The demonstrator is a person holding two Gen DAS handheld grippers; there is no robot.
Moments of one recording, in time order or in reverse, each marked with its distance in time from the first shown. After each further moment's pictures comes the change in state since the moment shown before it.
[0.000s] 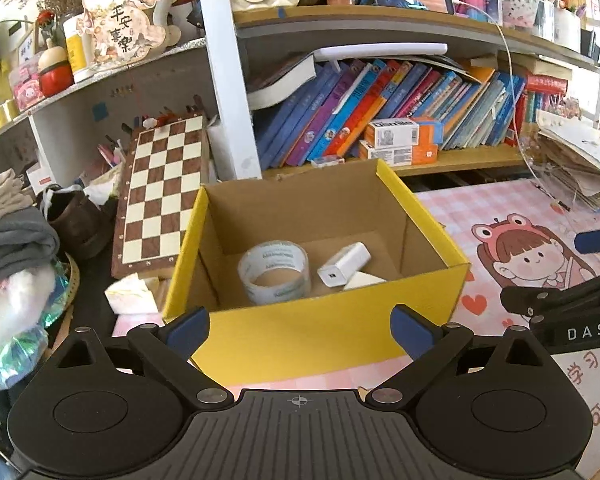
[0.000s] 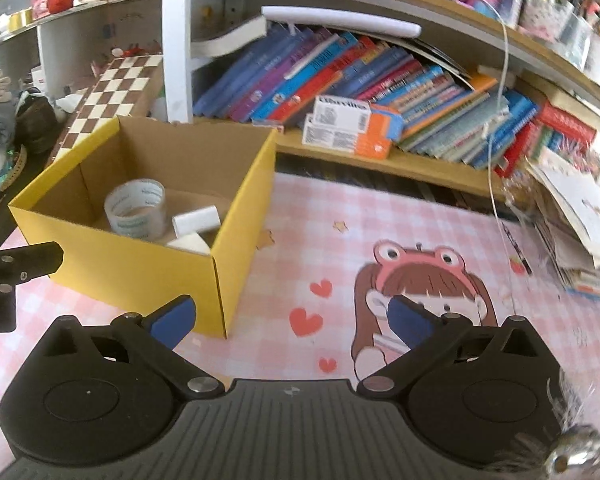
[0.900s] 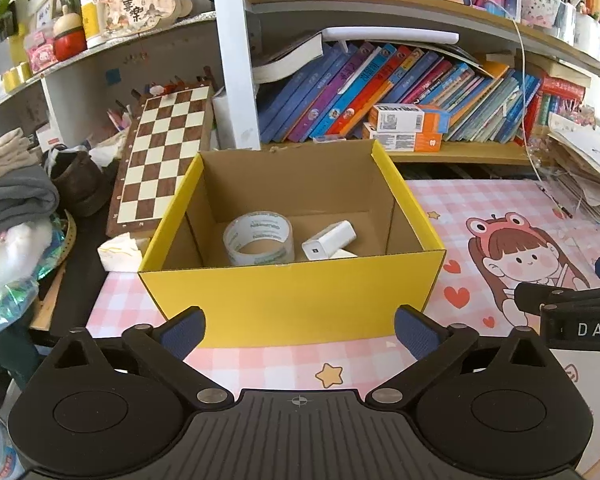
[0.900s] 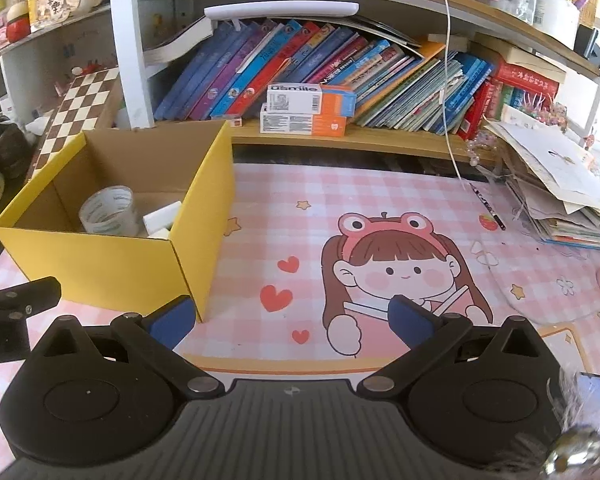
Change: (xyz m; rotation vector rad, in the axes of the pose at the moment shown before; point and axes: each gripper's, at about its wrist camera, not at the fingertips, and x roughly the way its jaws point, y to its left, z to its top) left arm -0.003 -0.024 -0.006 -0.097 0.064 0.030; right arm -0.016 -0.025 -0.012 0.123 0.020 -0.046
